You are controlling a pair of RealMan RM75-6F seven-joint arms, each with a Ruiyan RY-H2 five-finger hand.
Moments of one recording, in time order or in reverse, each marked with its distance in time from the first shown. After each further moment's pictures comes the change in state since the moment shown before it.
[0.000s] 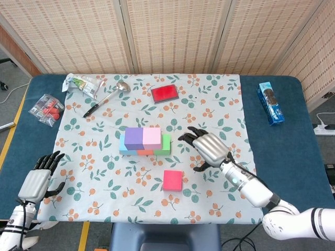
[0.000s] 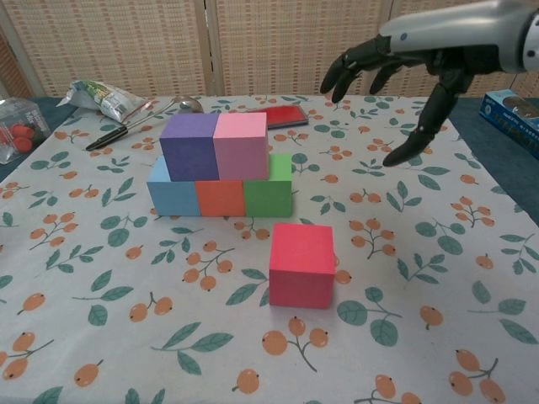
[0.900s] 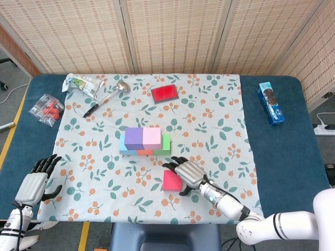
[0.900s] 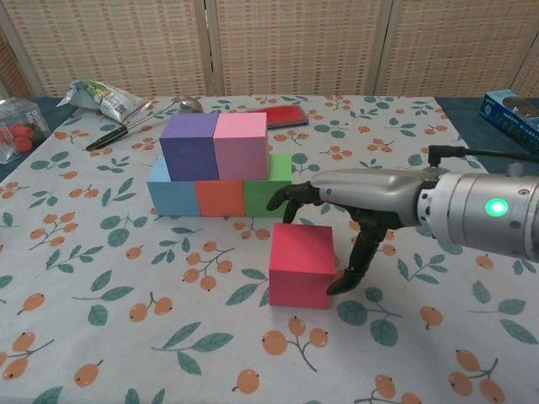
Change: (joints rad) left arm 0.021 -0.011 0.023 0.057 0.012 0.009 -0.076; right arm -0.023 -0.421 -0.037 0.231 0.058 -0.031 -0.160
